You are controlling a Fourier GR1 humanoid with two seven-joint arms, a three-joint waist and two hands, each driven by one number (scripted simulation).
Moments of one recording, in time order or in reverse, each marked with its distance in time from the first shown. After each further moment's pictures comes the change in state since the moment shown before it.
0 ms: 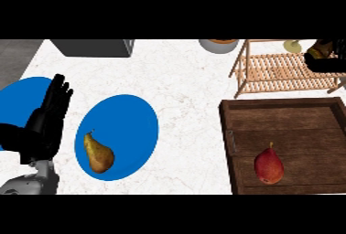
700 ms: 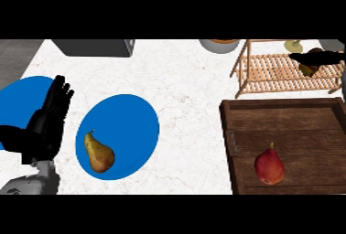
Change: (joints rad) left arm 0.004 -0.012 0.015 0.023 -0.005 -0.019 -0.034; right arm -0.190 -0.043 -0.076 0.396 -0.107 -0.022 -0.145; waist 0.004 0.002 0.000
